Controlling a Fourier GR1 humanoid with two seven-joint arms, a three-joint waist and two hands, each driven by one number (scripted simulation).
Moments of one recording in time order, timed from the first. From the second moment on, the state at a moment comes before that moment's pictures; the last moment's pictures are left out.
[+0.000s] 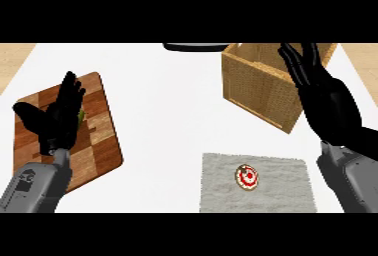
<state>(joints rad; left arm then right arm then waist) -0.27 0.32 -0.06 -1.37 0.25 0.34 0.07 -0.40 -0.38 0.19 -1.62 -0.35 -0.03 -0.24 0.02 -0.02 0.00</state>
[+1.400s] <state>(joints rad) -0.20 0.45 -0.20 -1.51 0.19 0.07 -0.03 -0.03 -0.27 0.38 -1.54 0.78 -0.67 0.48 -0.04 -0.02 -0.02</state>
